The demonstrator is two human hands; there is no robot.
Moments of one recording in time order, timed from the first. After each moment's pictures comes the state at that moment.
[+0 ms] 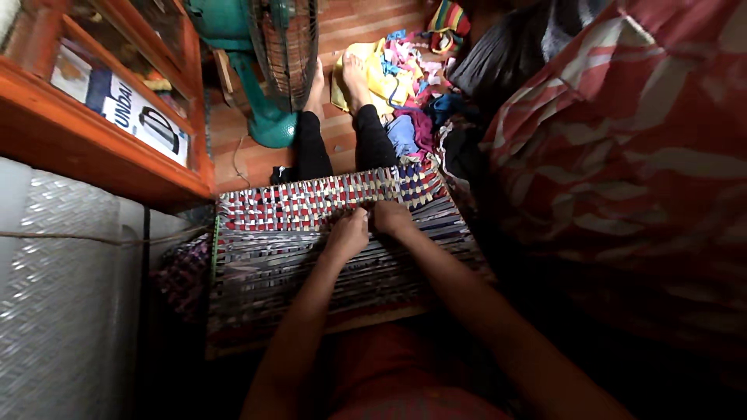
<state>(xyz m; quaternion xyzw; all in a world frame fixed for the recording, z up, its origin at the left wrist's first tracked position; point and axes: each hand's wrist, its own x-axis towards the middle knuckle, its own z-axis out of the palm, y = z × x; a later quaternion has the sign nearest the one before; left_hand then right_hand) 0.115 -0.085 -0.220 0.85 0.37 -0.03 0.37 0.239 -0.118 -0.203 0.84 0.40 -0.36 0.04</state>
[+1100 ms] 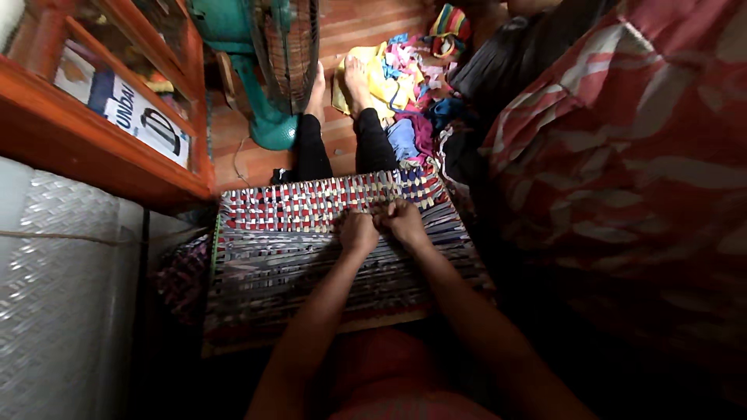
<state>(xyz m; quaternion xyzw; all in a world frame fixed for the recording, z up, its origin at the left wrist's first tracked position) 0.156 -0.092 -0.221 0.82 0.45 -0.07 0.35 0.260 -0.156 -0.242 0.78 0.30 -0.33 -0.44</state>
